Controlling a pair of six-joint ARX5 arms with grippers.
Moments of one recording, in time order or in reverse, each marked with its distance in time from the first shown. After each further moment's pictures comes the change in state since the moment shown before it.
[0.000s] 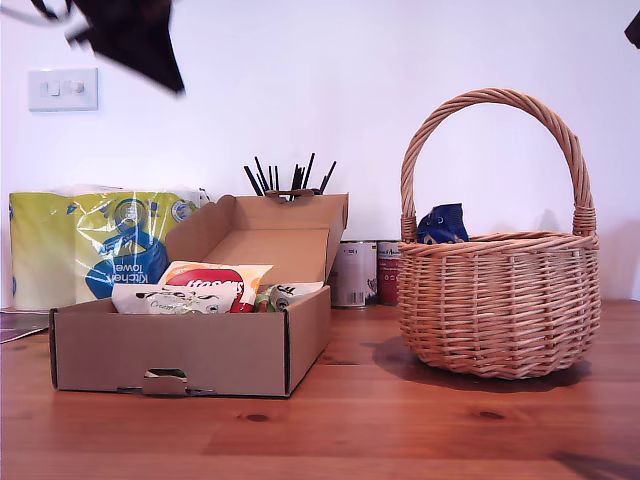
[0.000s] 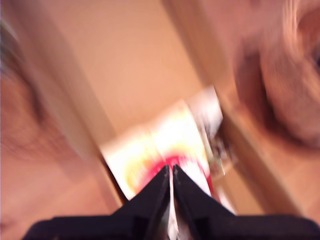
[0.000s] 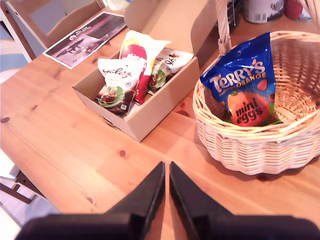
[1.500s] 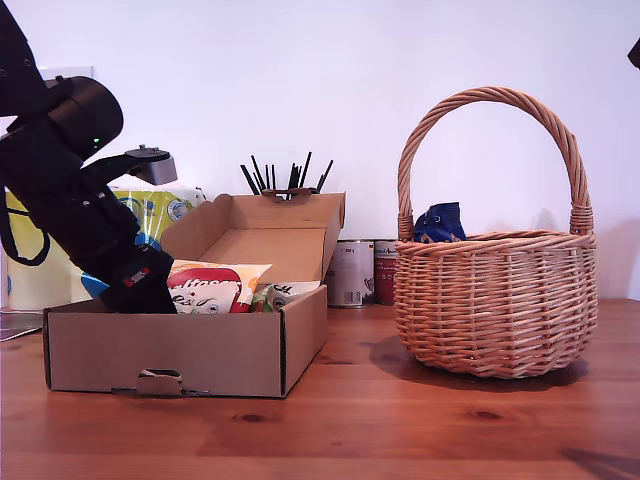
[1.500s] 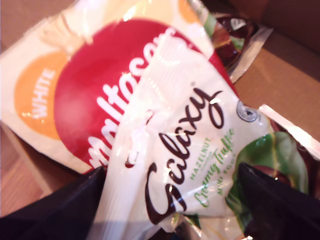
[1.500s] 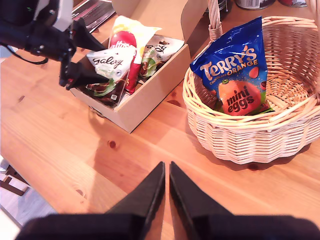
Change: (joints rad) left arm -0.005 0.220 -0.595 0.541 -0.040 0.424; right arm 0.000 0.019 0.000 -0.023 0.021 -0.023
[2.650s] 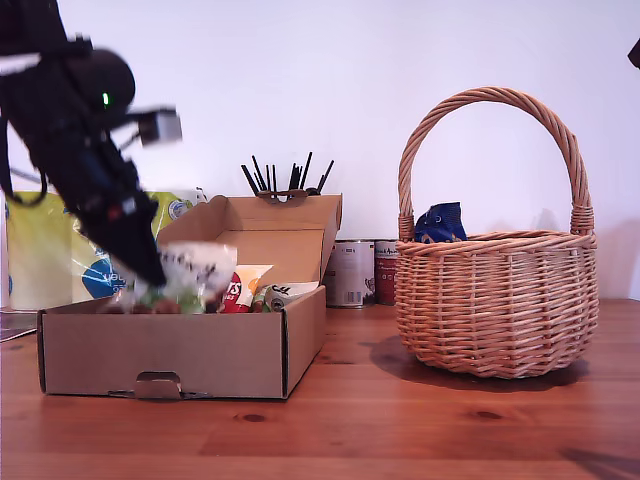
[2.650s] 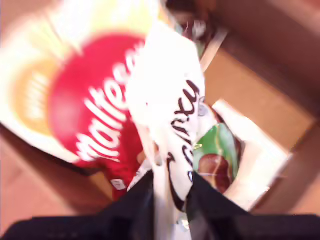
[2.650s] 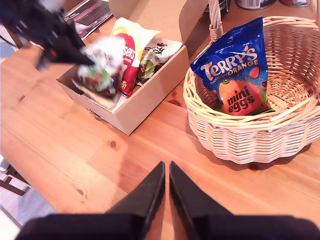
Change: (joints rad) left arm -0.001 -0.067 0.224 -0.459 0.078 0.003; right arm 0.000 0.000 0.000 0.000 0.000 0.000
